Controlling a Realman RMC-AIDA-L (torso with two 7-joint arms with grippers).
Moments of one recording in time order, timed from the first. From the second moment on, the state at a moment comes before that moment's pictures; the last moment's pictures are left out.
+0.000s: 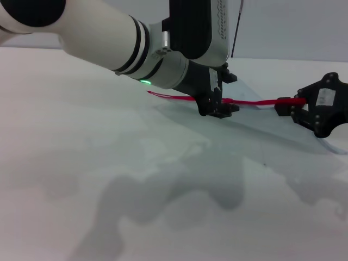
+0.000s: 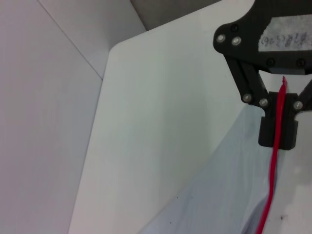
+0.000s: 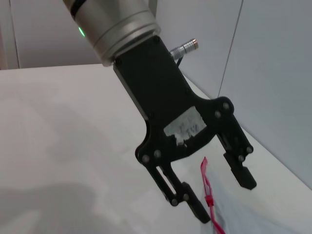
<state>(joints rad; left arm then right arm) -0.74 -2.03 1.63 1.30 -0.89 -1.08 1.24 0.45 2.03 -1.08 -1.32 -2.01 -1.50 1.73</state>
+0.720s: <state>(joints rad) -0.74 -2.03 1.64 1.28 -0.95 -1.08 1.27 0.45 2.03 -1.07 -1.33 -2.01 -1.50 1.73</state>
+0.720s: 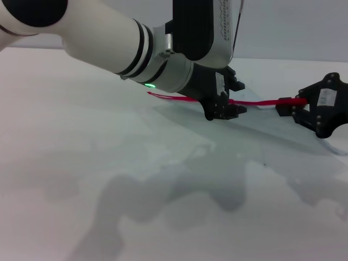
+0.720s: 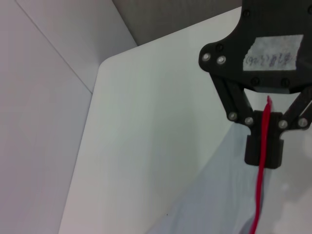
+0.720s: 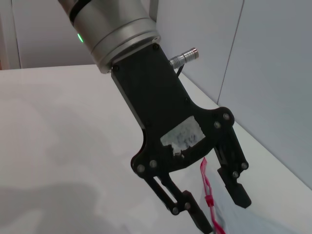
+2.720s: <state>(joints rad) -0.74 -2.03 1.64 1.26 -0.96 -1.06 1.30 0.46 2.03 -1.07 -1.32 -2.02 -1.50 1.72</state>
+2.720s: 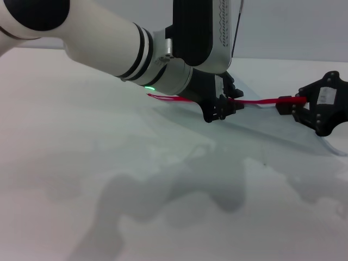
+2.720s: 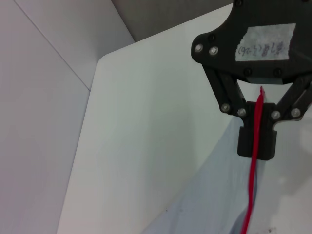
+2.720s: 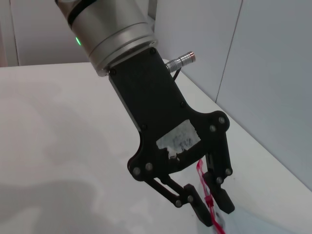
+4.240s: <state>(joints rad) -0.73 -2.03 1.64 1.27 -0.96 -1.07 1.30 0.46 2.02 -1.06 -1.31 -2.03 -1.50 1.72</state>
